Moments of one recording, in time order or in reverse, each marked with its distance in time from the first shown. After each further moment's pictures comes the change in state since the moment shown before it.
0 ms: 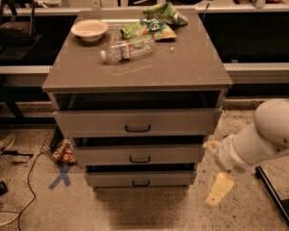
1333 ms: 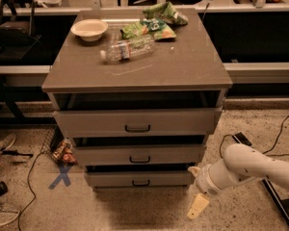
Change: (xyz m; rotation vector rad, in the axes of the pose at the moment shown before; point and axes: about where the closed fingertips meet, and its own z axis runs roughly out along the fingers) arm 0.070 -0.032 0.178 -0.040 -0.067 0.028
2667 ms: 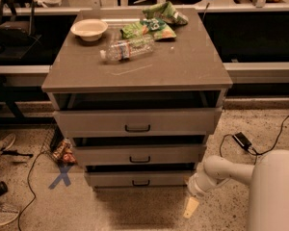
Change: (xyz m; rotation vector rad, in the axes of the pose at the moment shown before) arm 0.107 -0.085 0.162 -0.069 0.087 -0.038
